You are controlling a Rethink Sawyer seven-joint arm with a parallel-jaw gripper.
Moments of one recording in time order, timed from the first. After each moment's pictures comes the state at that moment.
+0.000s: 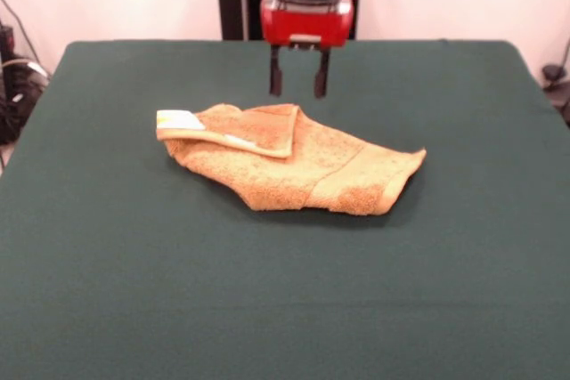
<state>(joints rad) -0.29 -0.66 0.04 1.95 -0.24 0.10 1.74</state>
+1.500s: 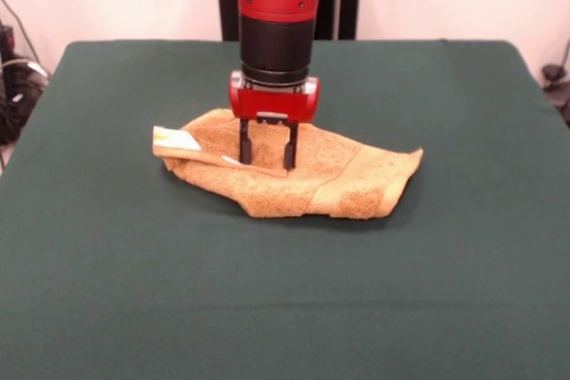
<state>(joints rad) -0.33 -0.45 0.04 1.72 -0.24 0.10 1.74</state>
